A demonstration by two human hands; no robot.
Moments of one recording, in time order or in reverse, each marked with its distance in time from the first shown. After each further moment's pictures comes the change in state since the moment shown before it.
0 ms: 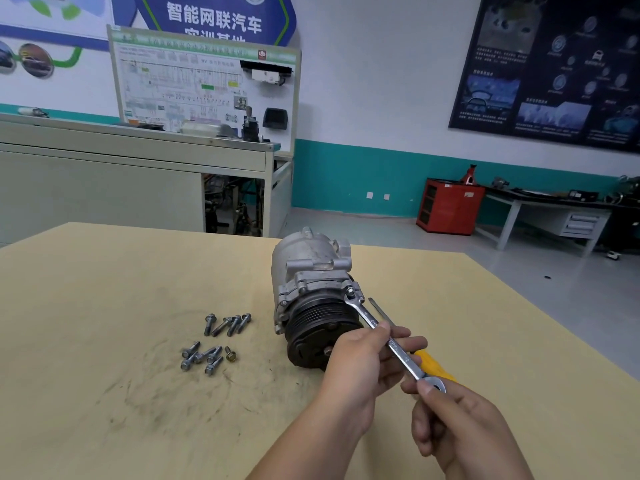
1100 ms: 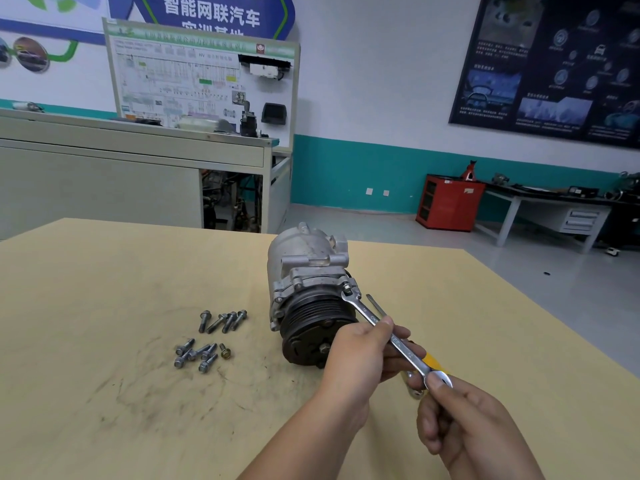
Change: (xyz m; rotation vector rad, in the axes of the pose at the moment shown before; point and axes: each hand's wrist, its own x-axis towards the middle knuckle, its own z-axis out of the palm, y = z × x) left_hand 0.003 0.001 0.005 0.131 0.009 0.050; right_hand 0.005 -0.001 -0.010 0.057 -0.019 0.034
